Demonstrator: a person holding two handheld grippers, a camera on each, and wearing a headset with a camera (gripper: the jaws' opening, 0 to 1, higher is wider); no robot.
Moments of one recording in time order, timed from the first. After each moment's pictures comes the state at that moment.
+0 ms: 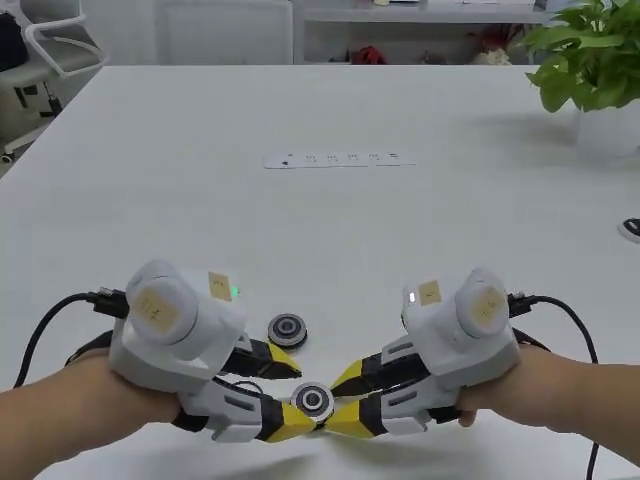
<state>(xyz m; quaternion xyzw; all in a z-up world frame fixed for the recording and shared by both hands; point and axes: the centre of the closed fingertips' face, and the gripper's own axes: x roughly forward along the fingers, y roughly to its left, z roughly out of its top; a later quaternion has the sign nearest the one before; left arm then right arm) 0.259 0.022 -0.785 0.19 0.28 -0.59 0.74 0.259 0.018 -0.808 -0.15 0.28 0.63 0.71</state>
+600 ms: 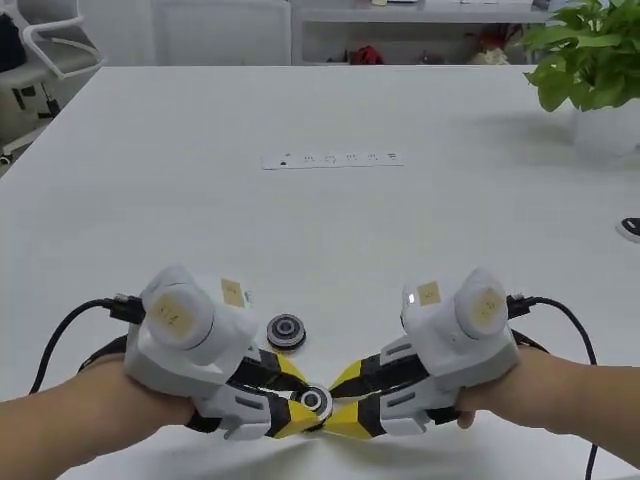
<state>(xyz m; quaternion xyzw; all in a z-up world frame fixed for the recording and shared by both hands) 0.261 0.016 -0.791 0.19 0.28 -0.58 0.74 0.259 0.018 -0.808 -0.15 0.28 0.63 0.71</state>
